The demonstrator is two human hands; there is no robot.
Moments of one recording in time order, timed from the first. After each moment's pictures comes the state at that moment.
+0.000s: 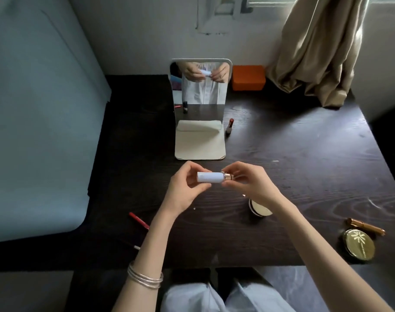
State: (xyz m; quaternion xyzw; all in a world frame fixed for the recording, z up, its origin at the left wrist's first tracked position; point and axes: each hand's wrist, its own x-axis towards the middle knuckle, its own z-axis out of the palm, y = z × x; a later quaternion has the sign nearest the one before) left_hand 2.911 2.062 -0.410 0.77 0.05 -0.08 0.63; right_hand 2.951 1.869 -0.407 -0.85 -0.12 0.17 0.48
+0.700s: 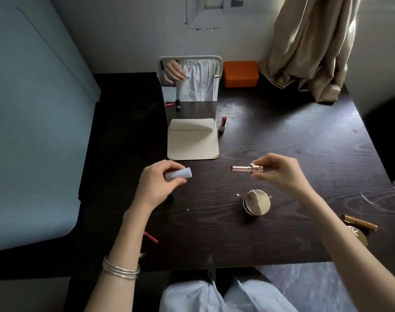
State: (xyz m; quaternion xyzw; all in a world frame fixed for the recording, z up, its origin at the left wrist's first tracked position) left_hand 2.931 2.099 -0.410 0.92 0.02 -0.03 0.40; right_hand 2.972 1.795 -0.401 -0.88 -0.02 0.13 0.46
